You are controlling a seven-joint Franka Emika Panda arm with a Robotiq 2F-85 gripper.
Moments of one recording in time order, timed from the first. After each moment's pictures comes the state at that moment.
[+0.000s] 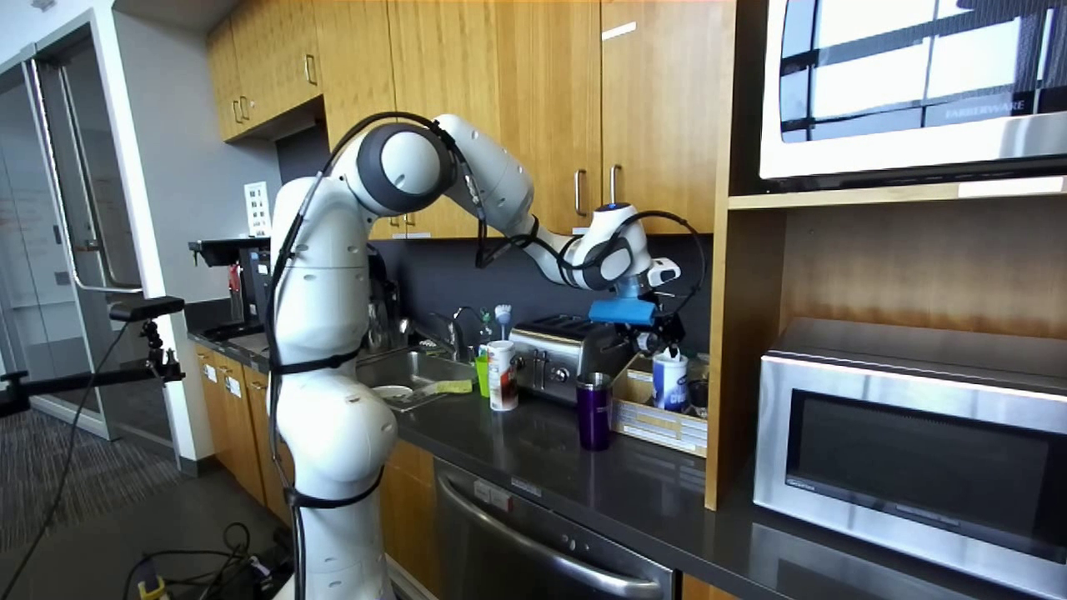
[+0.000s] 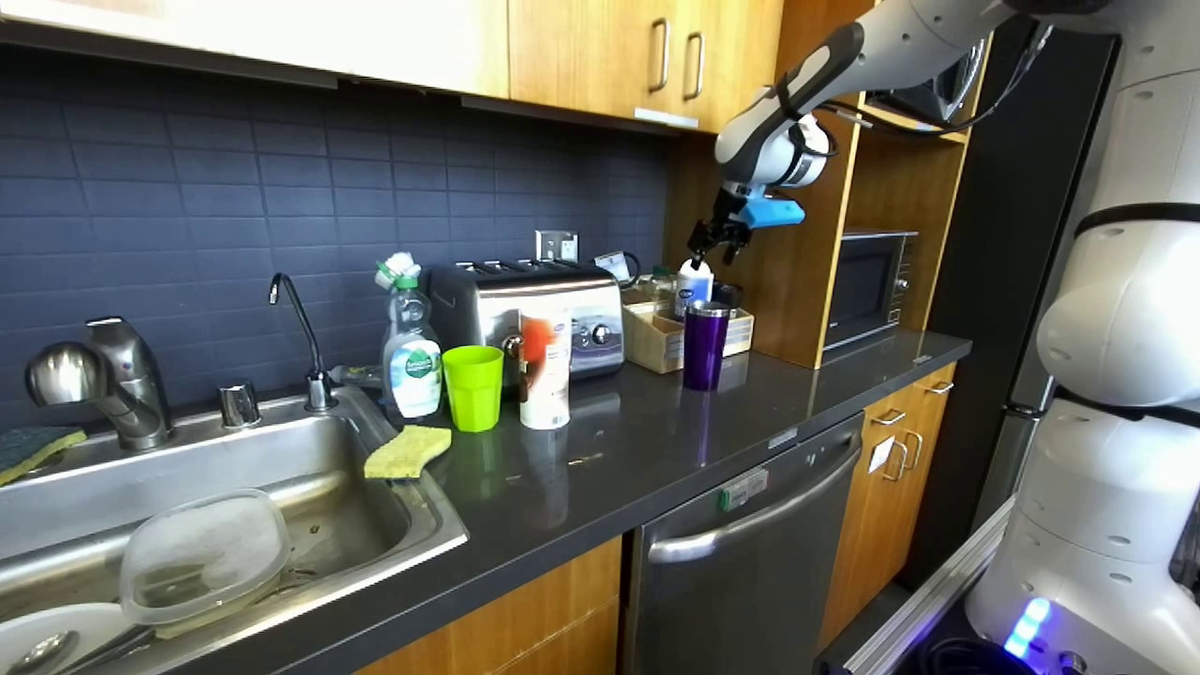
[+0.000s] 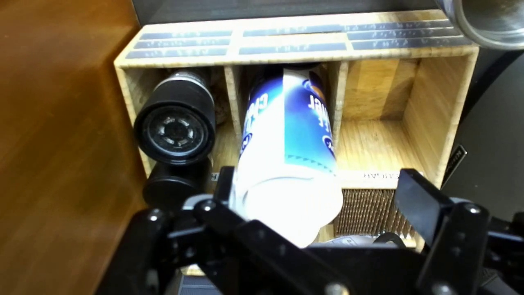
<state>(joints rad) -0.10 0.07 -0.15 -2.08 0.05 2.58 -0.26</state>
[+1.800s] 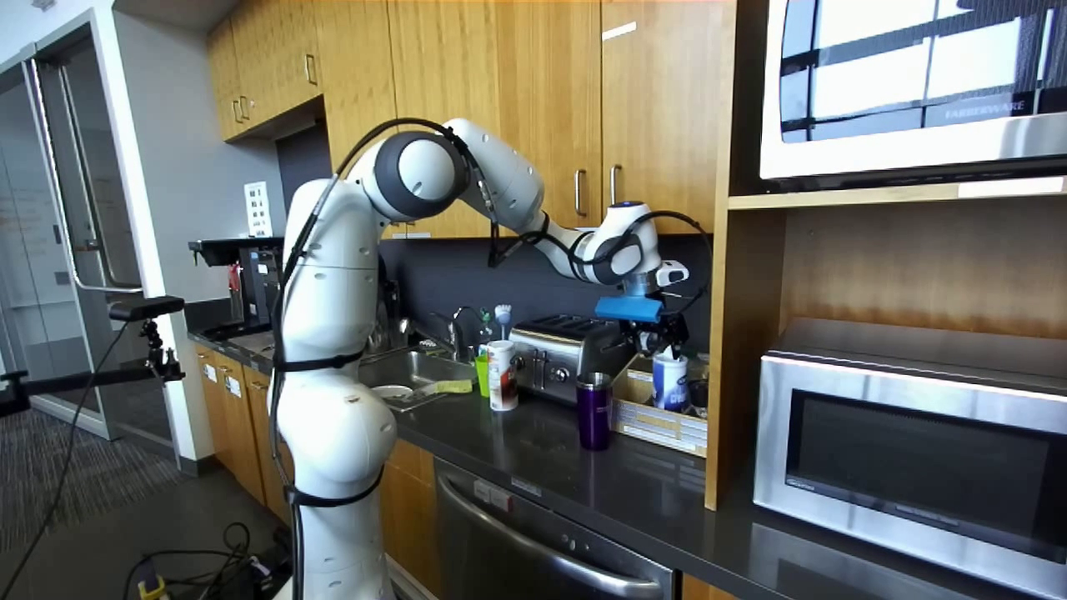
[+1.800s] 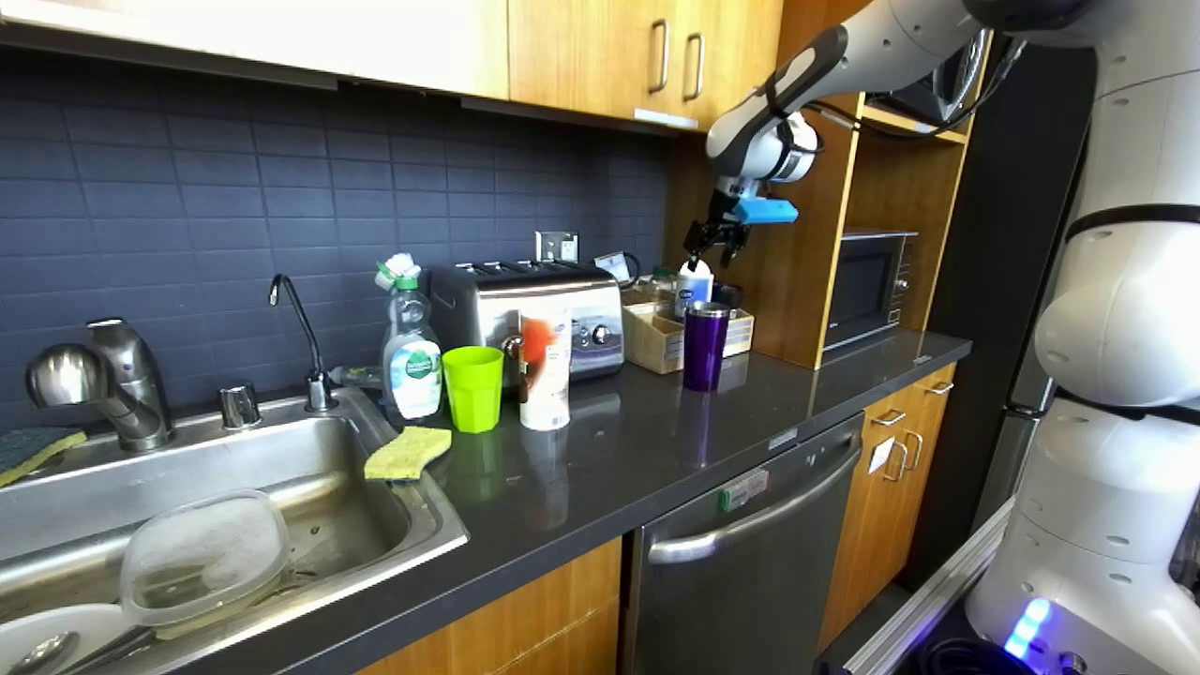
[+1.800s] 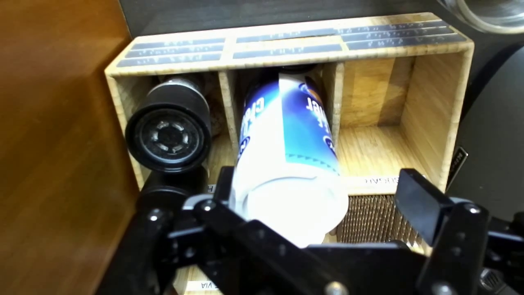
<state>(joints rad) -0.12 0.13 -0.15 -1.97 0.08 2.46 -0.26</state>
